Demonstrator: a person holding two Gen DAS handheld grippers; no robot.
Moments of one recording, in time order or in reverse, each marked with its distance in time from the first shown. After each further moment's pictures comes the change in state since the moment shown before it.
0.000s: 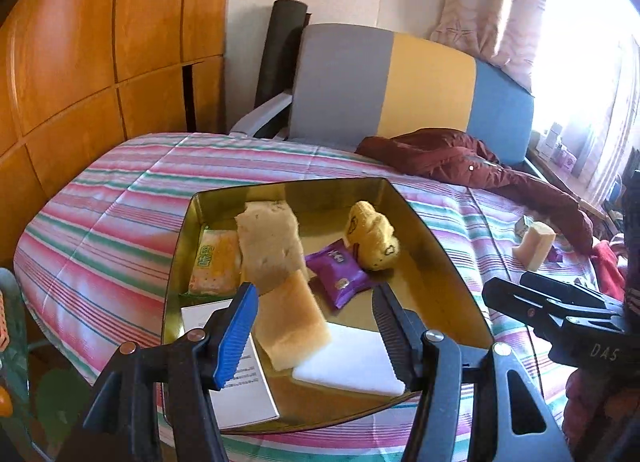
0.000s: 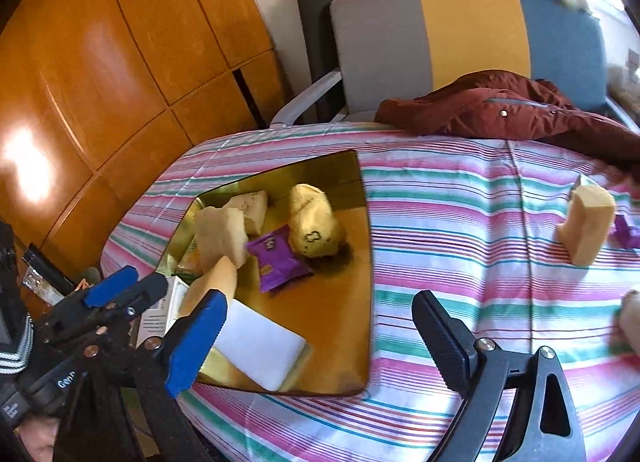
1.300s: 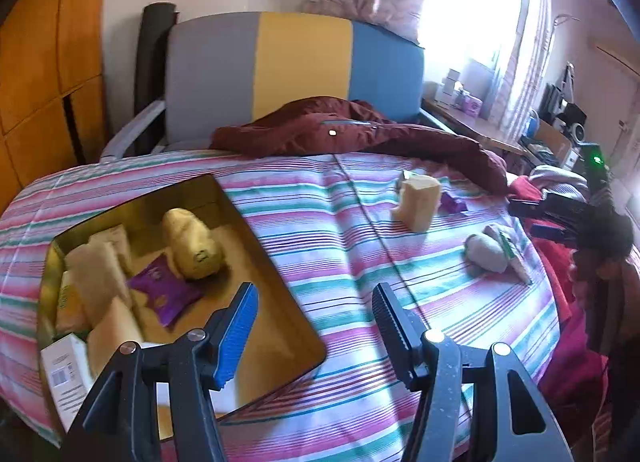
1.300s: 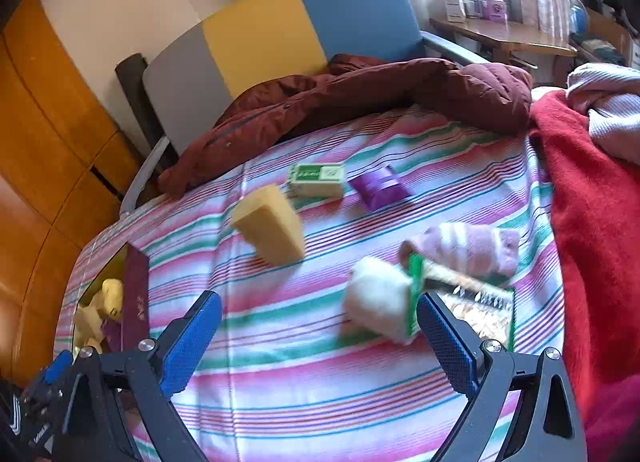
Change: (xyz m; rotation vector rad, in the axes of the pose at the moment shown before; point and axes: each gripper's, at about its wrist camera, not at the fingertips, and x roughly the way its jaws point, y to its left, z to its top) left arm 0.009 -0.132 -0.001 0.242 0.066 -0.305; right arm -0.128 -0.251 -0.014 0.423 -0.060 -0.312
